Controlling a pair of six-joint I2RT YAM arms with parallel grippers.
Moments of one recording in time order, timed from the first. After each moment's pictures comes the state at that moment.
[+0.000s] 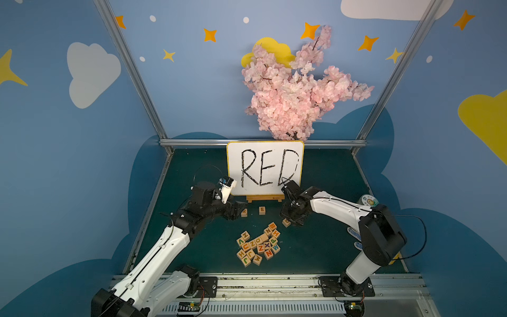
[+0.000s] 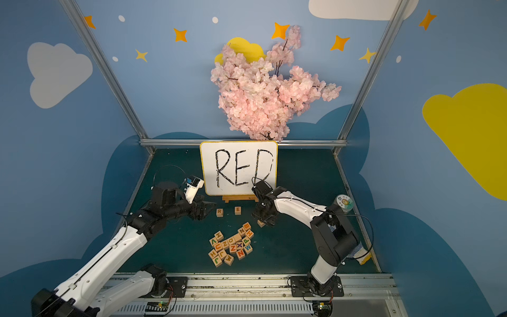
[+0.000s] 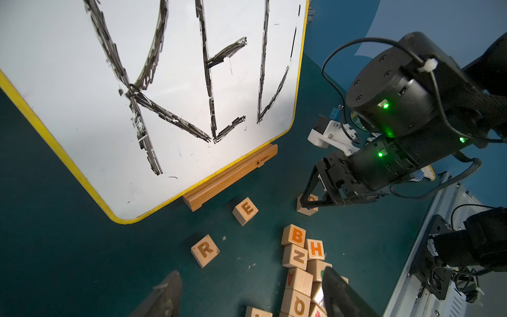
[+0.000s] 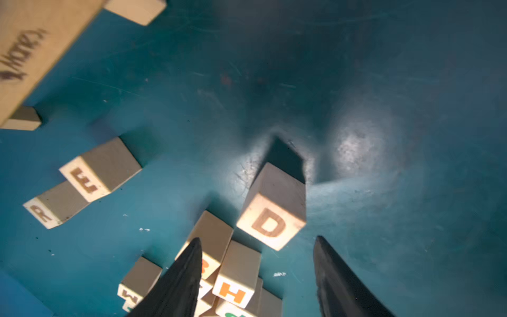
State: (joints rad) left arm -0.38 0.97 0.79 -0.42 0.39 -0.07; right arm 0.70 1.67 1.10 -0.77 -0.13 1.09
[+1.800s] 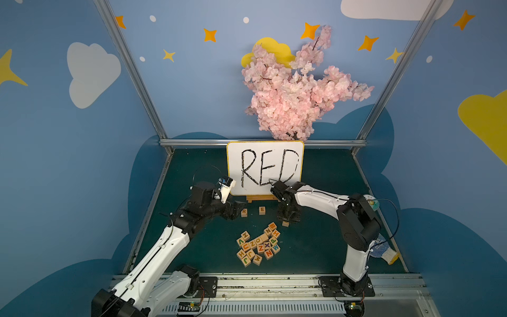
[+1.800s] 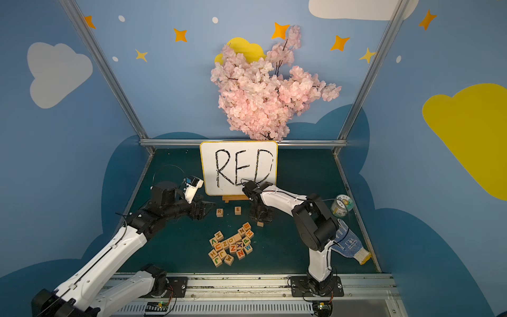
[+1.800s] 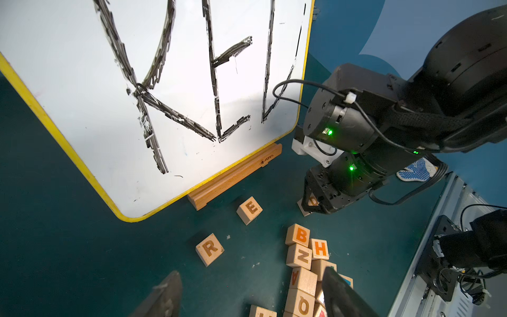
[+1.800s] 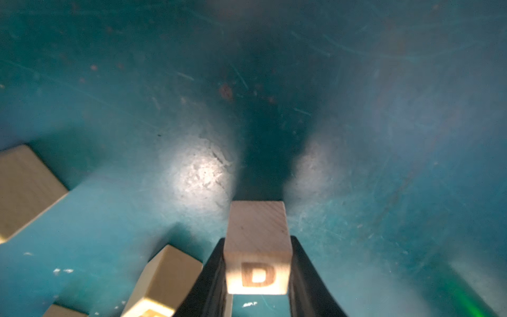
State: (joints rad) left arm -0.37 0.97 0.79 -0.43 0.39 -0.06; right arm 0.76 1.89 1.29 -0.96 0.00 0.92
